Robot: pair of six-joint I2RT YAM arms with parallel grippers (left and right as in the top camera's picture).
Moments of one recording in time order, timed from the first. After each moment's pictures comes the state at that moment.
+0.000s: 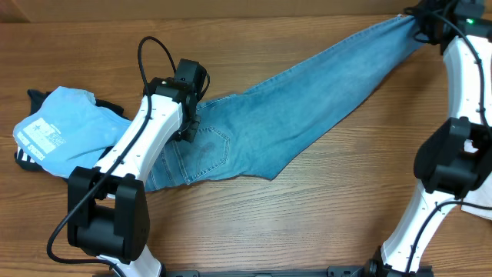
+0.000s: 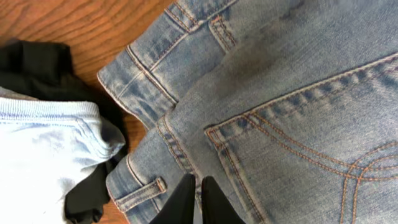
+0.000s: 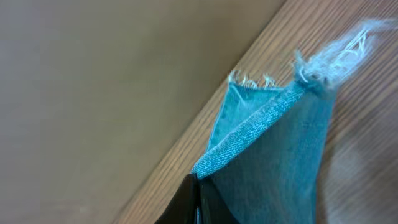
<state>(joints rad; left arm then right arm) -0.26 1.83 1.39 -1.02 -0.36 0.03 -0.26 2.28 2.17 -0.59 -0.09 0.76</state>
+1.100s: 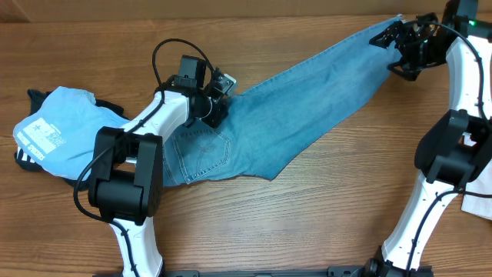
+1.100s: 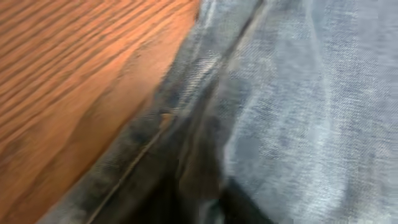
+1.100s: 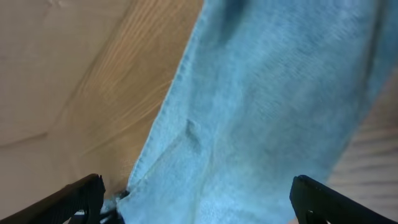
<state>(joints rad) -0.22 2.08 1.38 -0.47 0.33 0.37 -0.30 2.40 2.29 -1.12 -0.65 0.32</state>
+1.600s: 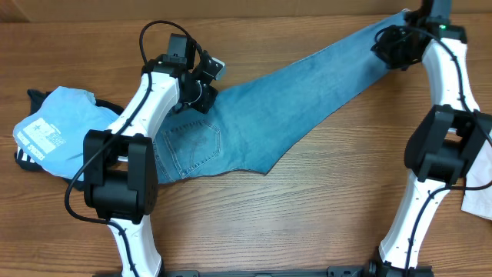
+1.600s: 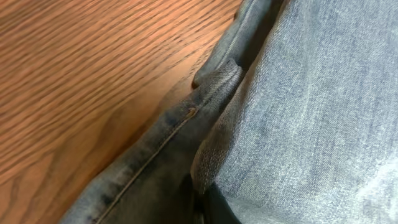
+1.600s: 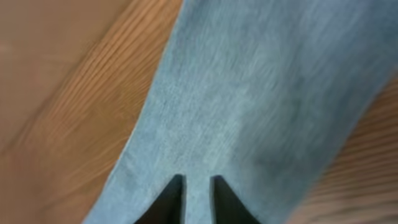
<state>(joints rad) -0.17 2.08 1.60 -0.75 0.22 0.34 -0.22 2.40 2.16 -0.86 -0.38 0.44</state>
